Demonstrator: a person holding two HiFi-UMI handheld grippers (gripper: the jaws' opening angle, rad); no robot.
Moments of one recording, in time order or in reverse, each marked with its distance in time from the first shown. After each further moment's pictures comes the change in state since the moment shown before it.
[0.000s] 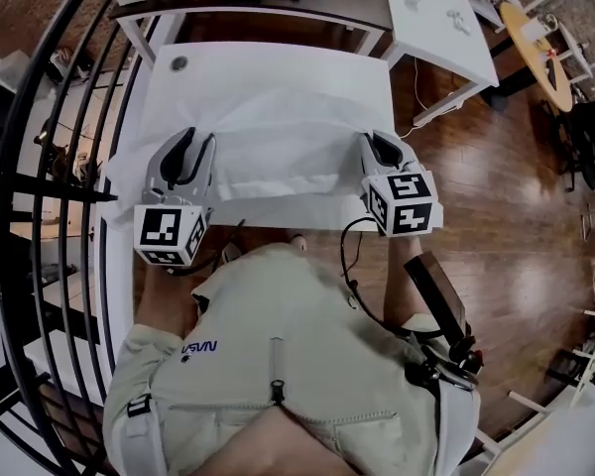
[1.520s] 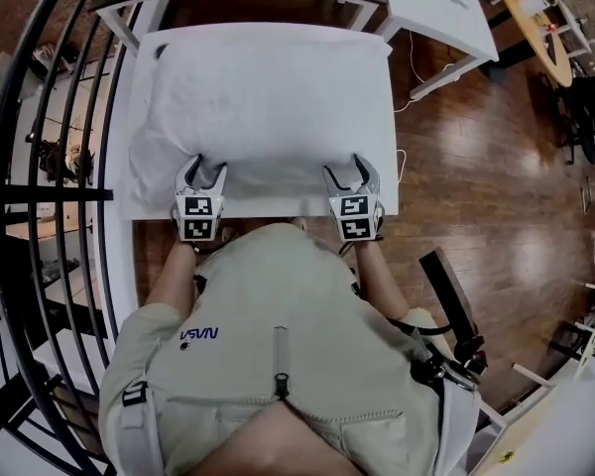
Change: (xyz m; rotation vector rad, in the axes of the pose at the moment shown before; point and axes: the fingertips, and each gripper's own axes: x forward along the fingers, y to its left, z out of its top) left arm 0.018 -0.016 -0.247 0.005 0.483 -0.033; right arm 0.051 0.043 -0.186 -0.036 0.147 -0.086
